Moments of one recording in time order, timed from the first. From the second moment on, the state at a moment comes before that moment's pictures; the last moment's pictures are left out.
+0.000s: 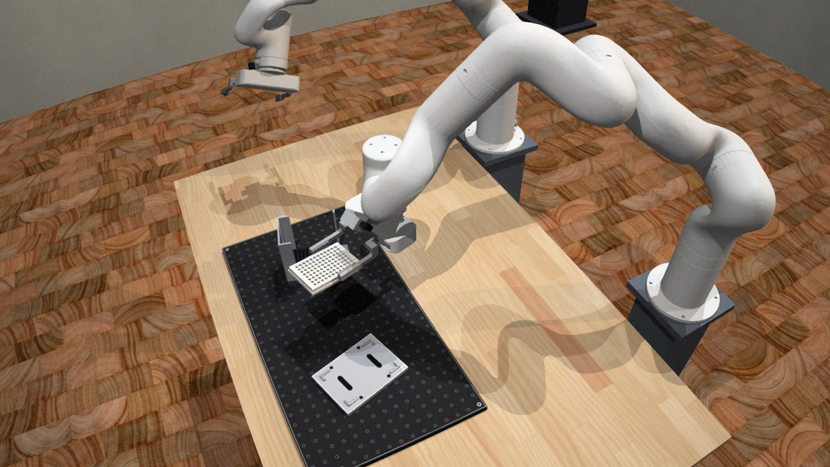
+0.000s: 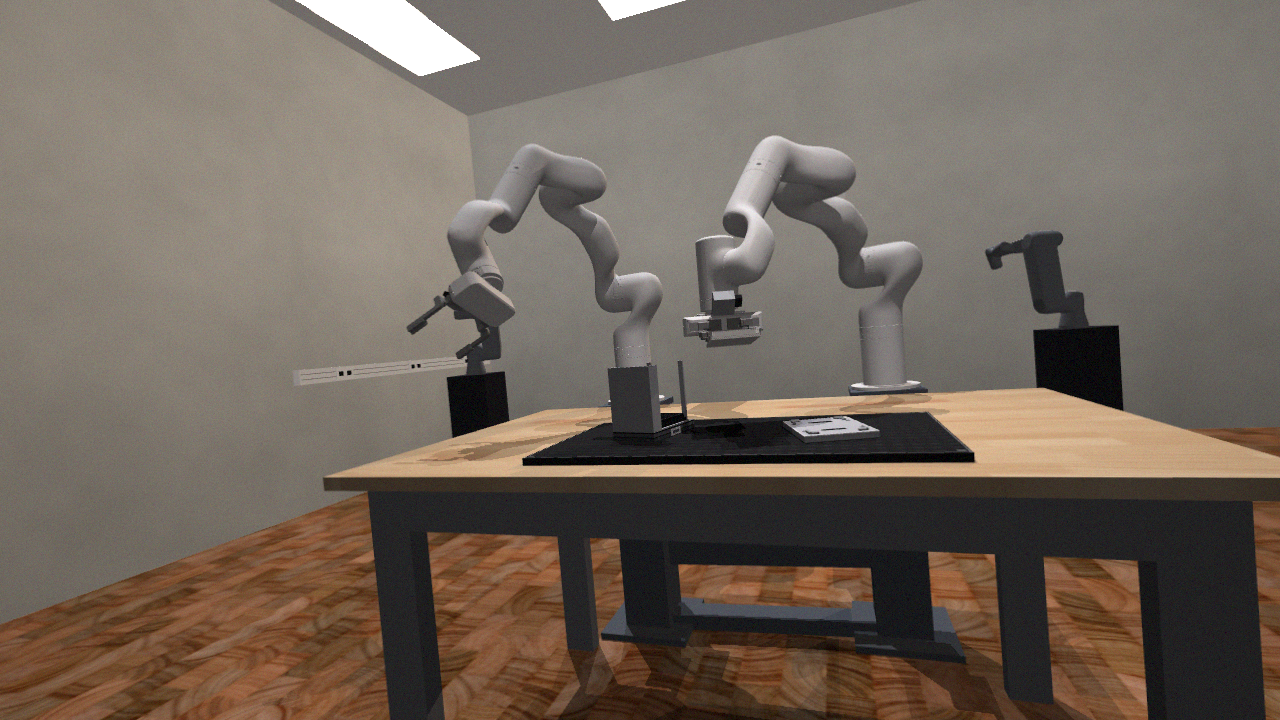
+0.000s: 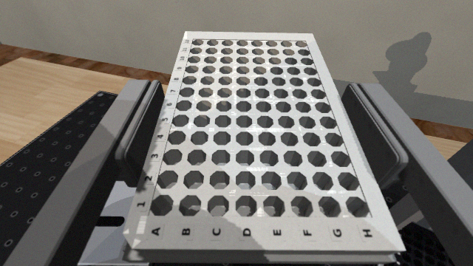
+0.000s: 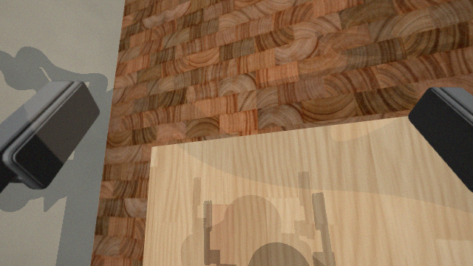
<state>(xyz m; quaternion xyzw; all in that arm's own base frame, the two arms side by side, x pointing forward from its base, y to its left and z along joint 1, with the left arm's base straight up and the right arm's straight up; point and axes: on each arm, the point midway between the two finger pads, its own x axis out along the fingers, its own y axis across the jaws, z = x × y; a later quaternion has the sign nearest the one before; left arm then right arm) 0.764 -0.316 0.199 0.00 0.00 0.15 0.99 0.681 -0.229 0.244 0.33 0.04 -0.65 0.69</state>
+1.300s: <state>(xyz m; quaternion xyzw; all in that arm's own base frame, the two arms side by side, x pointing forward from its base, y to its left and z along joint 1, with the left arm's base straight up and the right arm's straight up) 0.769 -0.199 0.193 0.00 0.00 0.15 0.99 0.681 -0.229 0.244 0.33 0.04 -0.65 0.69</state>
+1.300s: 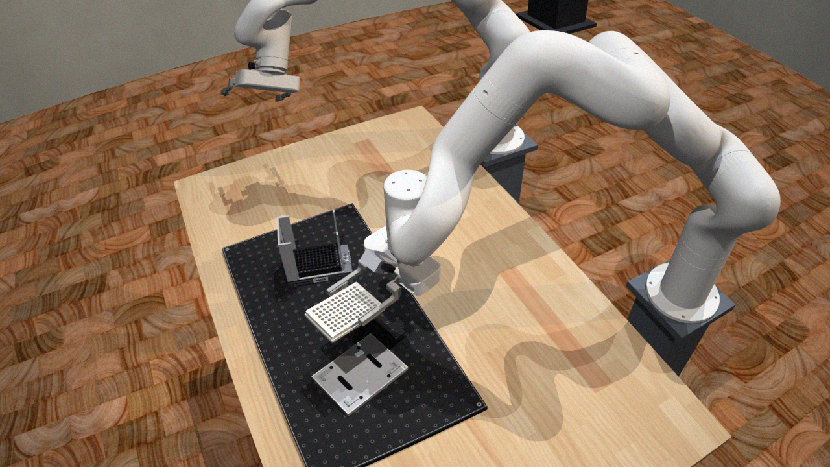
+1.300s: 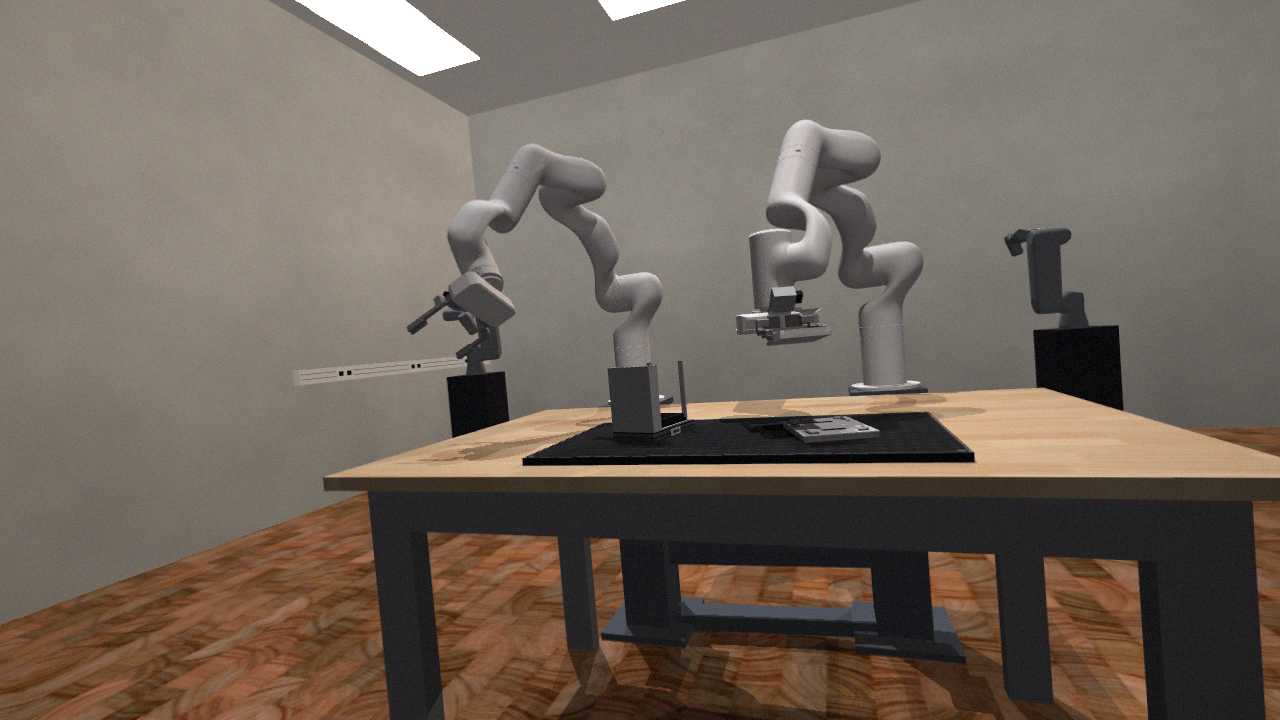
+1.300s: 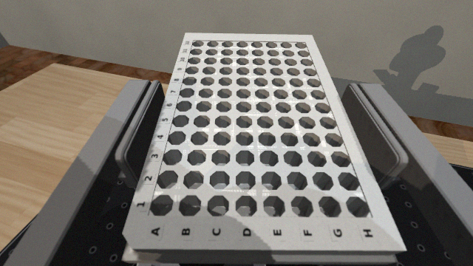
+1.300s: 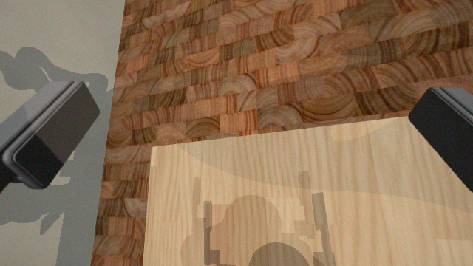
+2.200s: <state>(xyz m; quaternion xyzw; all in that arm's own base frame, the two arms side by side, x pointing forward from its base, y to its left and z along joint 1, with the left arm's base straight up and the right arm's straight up) 0.771 -0.157 0.192 0.00 0.00 0.15 0.99 0.681 -0.229 0.244 0.33 0.04 -0.65 0.69</state>
